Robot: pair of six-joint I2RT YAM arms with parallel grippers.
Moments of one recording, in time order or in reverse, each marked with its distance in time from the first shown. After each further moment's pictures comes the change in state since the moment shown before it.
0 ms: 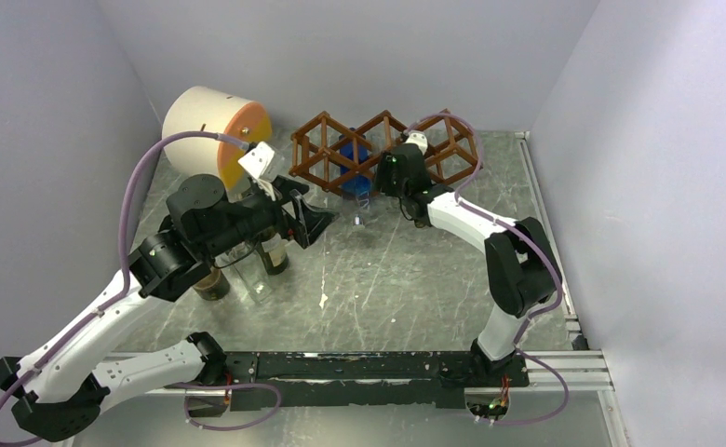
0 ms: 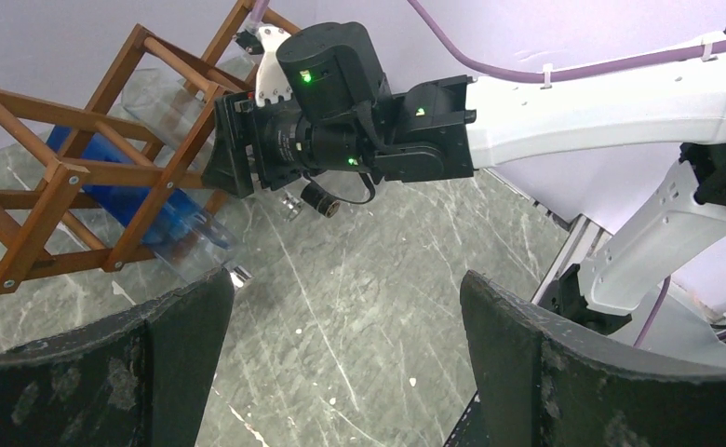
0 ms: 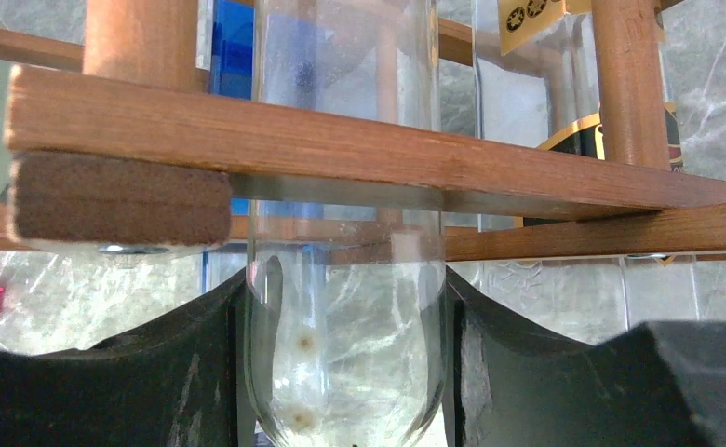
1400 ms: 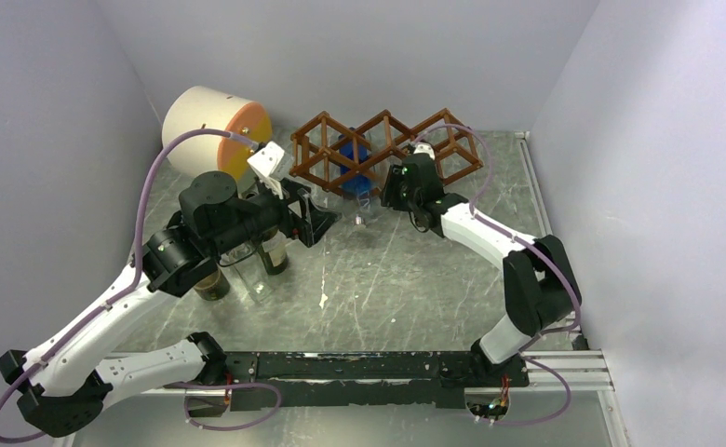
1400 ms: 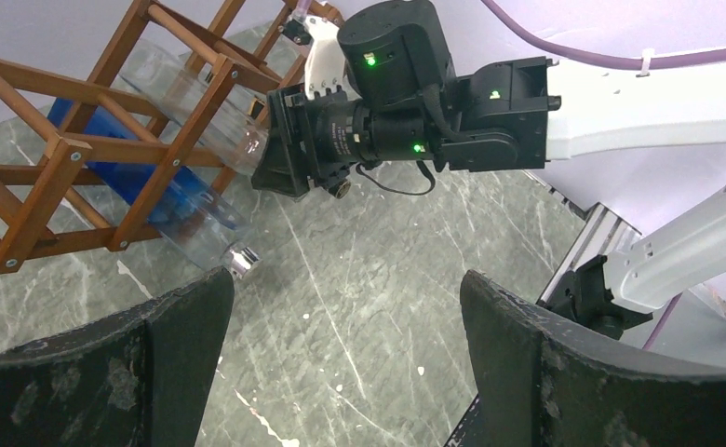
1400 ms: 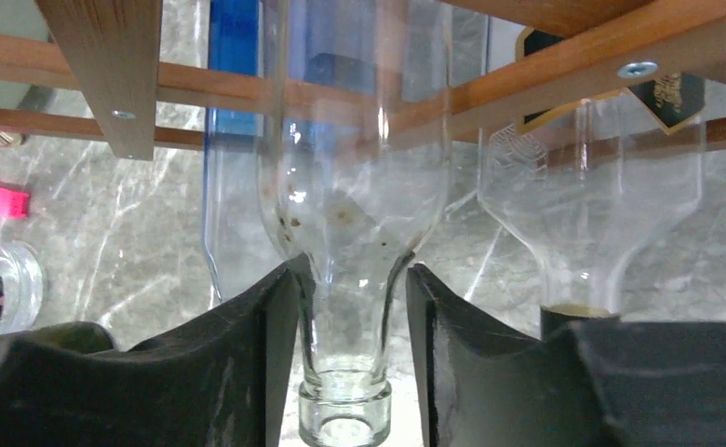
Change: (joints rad) left arm 0.000 0.029 0.000 -0.021 -0.019 0.000; right arm -0.019 -0.154 -0.126 -0.100 -0.122 0.021
